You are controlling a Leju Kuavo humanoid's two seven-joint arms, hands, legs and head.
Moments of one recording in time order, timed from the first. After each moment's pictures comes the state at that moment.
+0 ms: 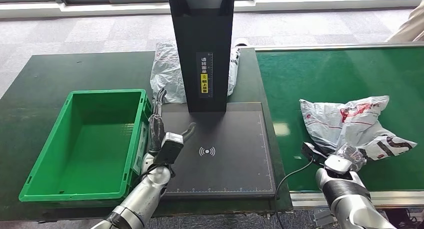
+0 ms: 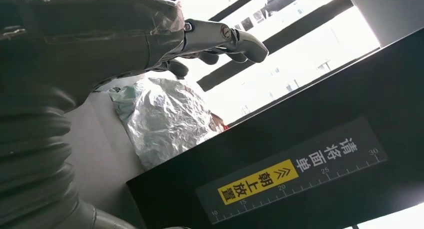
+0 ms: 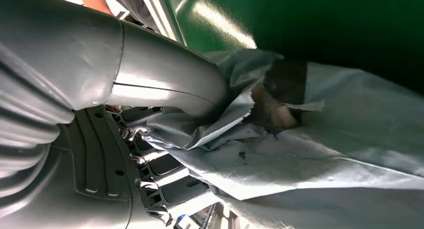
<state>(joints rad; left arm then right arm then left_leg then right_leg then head) -0.42 -0.25 -0.33 -0.79 -0.25 0.67 -0.65 -0.61 -0.13 -0.05 -0.32 1.55 -0.04 0.61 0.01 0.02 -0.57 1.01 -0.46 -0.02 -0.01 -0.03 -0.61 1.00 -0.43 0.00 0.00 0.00</state>
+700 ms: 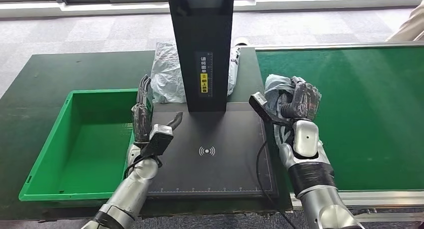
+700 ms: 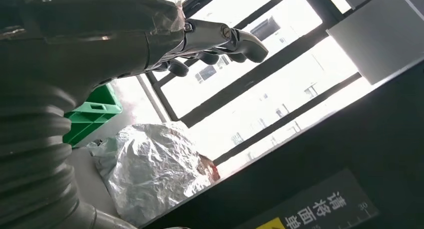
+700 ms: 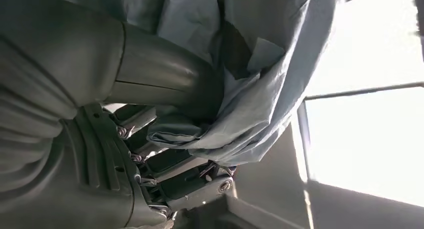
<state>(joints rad) -0.41 -0.20 -0.24 -0.98 -0.42 0.64 -0.53 -0.56 0.11 0.11 -0.88 1.53 -0.50 0.20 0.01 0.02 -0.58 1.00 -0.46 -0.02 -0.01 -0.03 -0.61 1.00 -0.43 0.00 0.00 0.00</state>
